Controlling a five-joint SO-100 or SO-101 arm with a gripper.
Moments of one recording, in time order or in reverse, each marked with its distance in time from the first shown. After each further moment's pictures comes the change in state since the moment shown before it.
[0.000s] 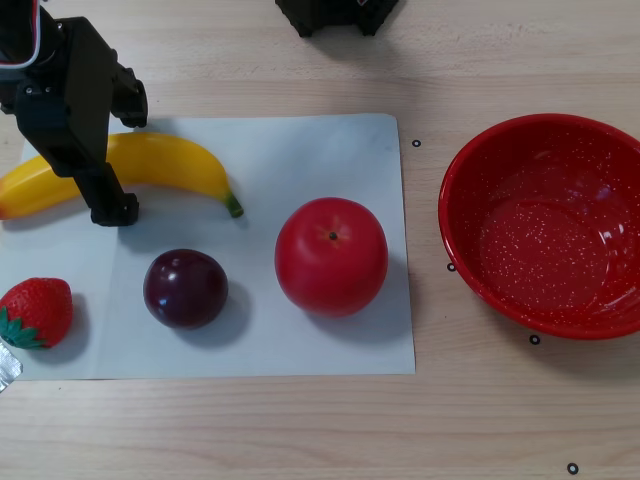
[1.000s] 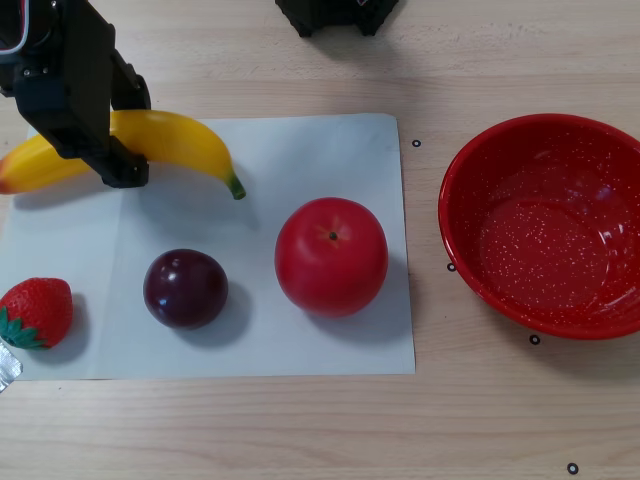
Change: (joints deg) arm -0.3 1.1 -4.2 18.2 2.2
